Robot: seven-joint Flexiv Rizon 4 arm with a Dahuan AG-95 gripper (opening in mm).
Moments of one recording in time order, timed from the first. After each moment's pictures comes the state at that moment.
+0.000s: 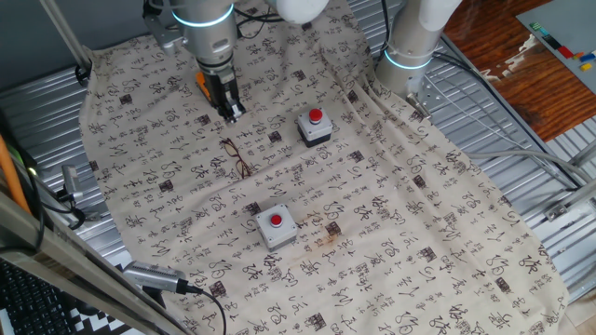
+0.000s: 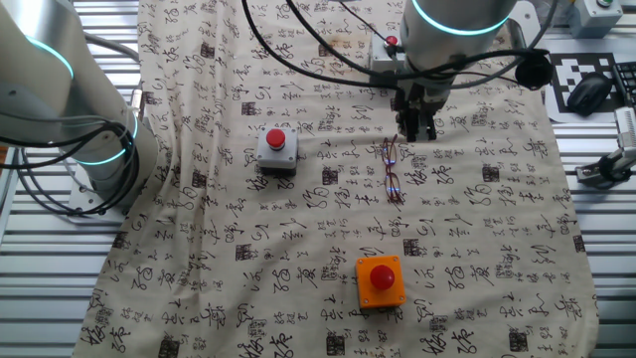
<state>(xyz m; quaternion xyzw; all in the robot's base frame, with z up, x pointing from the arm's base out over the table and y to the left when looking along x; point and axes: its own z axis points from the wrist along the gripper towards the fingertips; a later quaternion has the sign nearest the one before) 0.498 0.000 0.169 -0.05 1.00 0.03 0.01</state>
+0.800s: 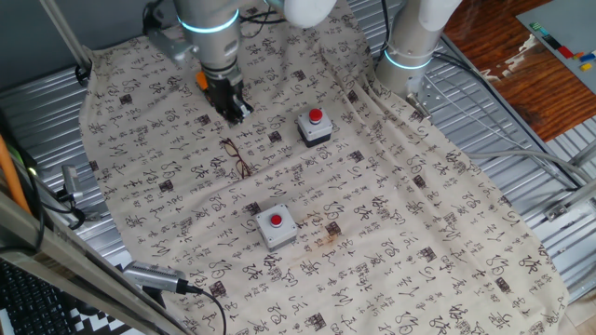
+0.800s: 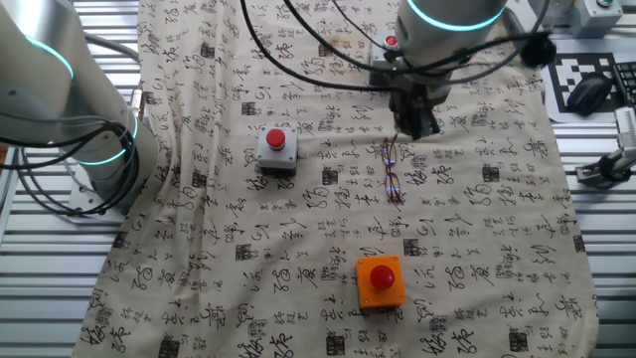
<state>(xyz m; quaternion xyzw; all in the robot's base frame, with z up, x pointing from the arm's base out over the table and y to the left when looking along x) 0.497 0.009 0.162 -0.22 0.97 0.02 0.01</state>
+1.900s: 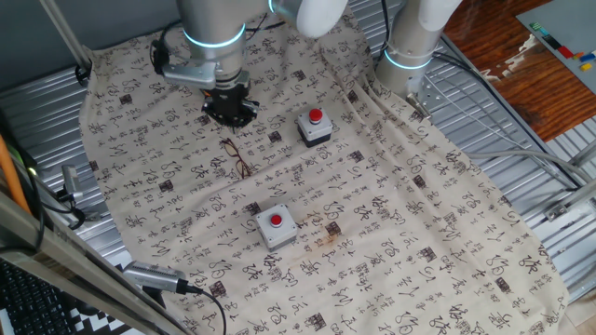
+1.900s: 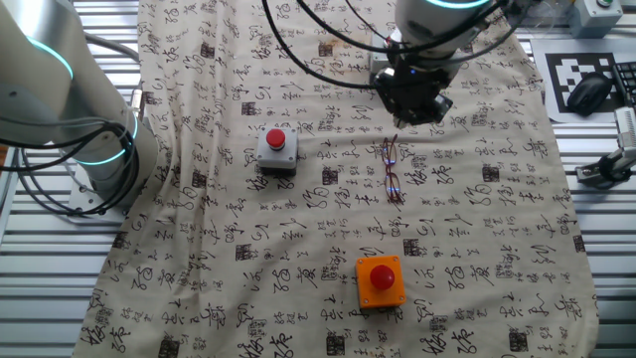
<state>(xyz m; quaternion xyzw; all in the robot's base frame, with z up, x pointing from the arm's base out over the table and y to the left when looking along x) 0.498 0.021 0.157 -0.48 0.88 -0.01 0.00</state>
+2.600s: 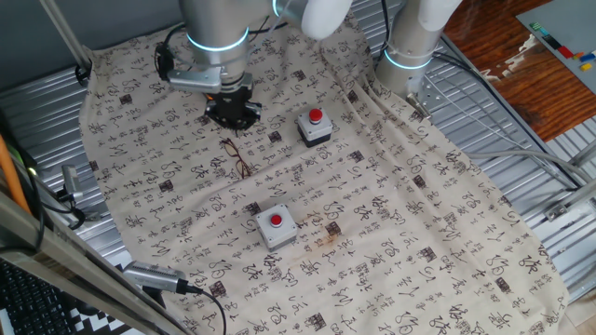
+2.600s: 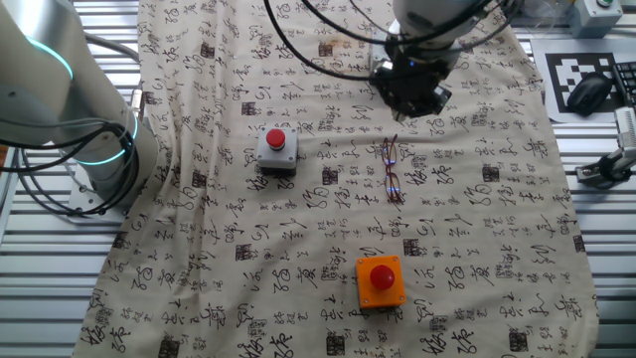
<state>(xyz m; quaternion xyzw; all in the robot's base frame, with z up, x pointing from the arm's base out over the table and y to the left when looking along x) 0.495 0.028 0.162 -0.47 0.88 -0.01 0.00</state>
